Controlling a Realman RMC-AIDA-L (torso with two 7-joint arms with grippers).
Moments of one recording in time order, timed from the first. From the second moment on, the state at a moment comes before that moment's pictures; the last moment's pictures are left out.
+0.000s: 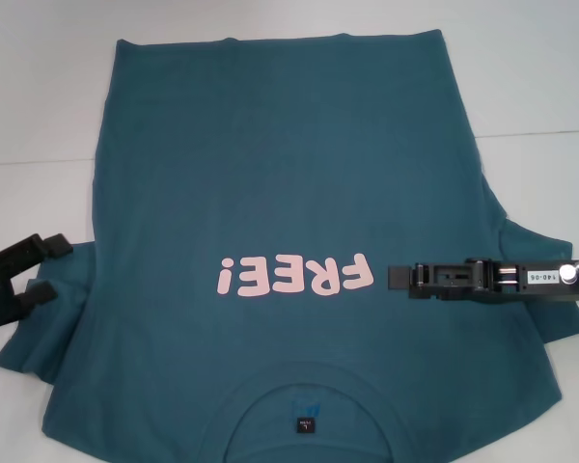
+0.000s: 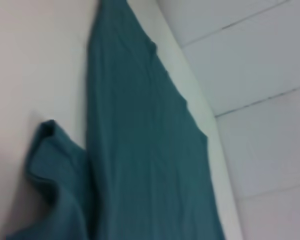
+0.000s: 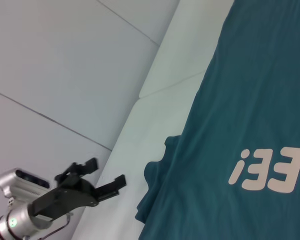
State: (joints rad) left arm -0.47 -2.06 0.31 0.67 2.12 1.45 -2.37; right arm 0.60 2.01 -0.57 -0.59 -2.13 -1.61 2.15
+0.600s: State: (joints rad) left arm -0.47 -2.05 0.36 0.70 2.18 1.29 -2.33; right arm 0.59 1.99 -0.63 -0.58 -2.13 -1.61 2.20
